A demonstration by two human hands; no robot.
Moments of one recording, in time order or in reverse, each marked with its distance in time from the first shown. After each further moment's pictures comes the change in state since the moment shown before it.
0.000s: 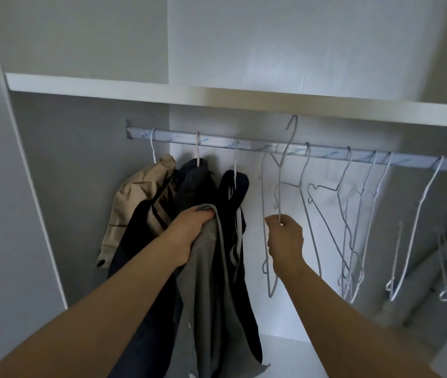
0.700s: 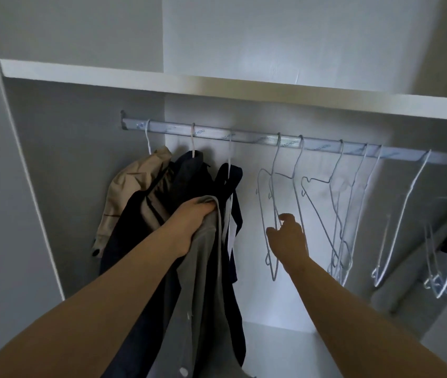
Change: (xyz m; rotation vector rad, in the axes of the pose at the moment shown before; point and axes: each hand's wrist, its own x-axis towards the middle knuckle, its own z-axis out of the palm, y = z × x) left_hand -0.011 -0.003 0.006 0.051 -0.036 0.050; right_hand 0.001 0.017 -0.028 -0.567 -0.052 -0.104
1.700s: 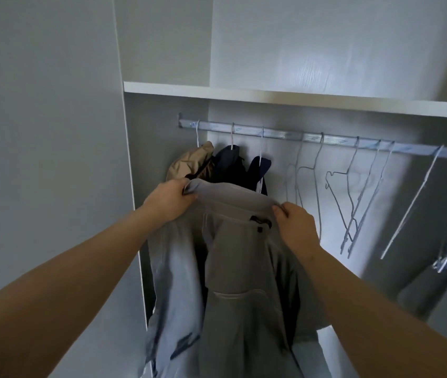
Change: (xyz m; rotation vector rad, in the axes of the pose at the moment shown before) left_hand -0.113 0.018 -0.086 1.107 0.339 0.299; right_hand -0.109 -0.034 -0.032 -0.054 -0.042 -0.372
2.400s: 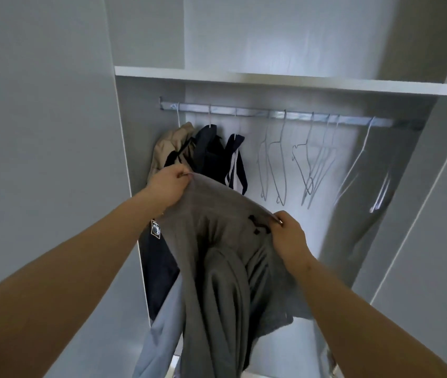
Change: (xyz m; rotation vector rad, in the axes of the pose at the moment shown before) left_hand -0.101 0.029 -0.017 -0.309 -0.085 -0.033; right_hand -0.153 -0.007 -0.040 0.276 -0.044 0.301
